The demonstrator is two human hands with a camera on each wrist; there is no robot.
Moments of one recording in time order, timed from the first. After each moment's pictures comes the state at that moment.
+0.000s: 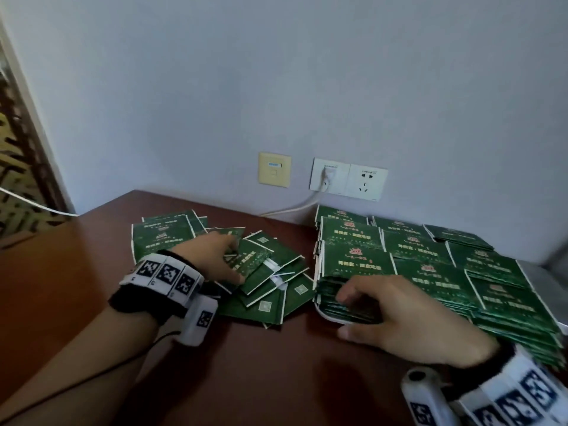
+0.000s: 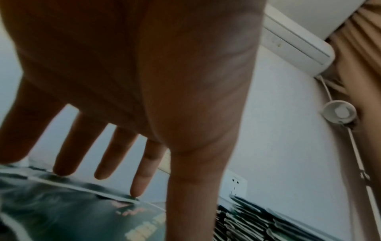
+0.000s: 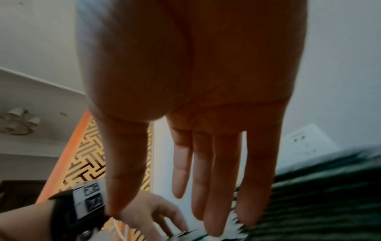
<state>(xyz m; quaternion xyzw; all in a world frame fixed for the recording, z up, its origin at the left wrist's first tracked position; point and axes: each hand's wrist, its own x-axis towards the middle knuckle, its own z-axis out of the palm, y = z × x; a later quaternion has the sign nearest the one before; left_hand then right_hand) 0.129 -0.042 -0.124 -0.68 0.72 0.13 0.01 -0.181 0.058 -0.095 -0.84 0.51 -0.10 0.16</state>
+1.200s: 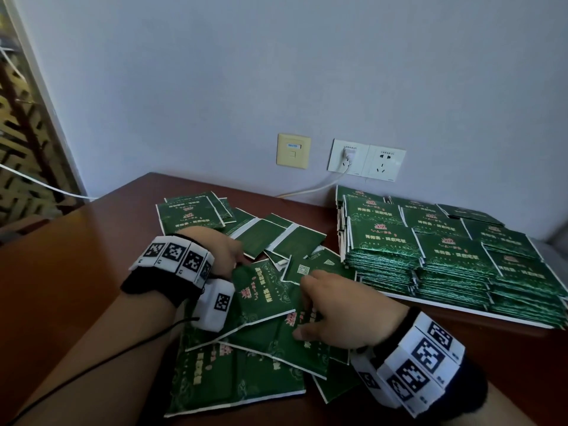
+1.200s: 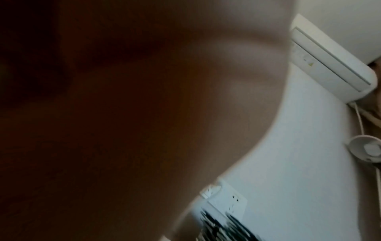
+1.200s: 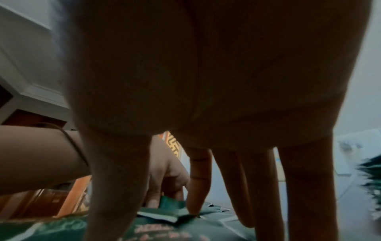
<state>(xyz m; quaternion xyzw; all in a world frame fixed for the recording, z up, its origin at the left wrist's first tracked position) 0.173 -0.032 -0.137 -0.58 0.76 0.21 0.21 -0.057 0.083 -0.121 -0.84 0.52 0.09 0.11</state>
